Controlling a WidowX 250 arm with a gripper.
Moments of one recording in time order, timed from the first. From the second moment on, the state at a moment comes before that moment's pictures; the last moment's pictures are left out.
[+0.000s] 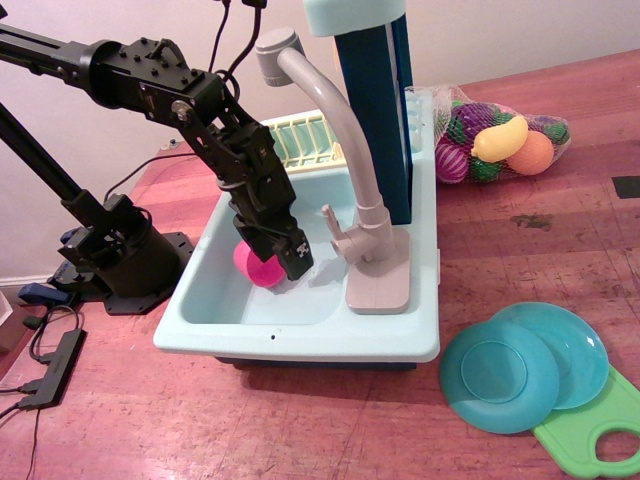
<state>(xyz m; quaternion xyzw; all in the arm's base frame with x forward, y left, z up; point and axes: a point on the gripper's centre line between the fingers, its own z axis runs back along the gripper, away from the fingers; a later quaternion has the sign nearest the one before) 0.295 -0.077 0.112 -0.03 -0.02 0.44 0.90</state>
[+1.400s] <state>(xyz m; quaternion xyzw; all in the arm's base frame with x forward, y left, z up) 0.261 -0.057 0.132 -0.03 -0.02 0.43 0.90</state>
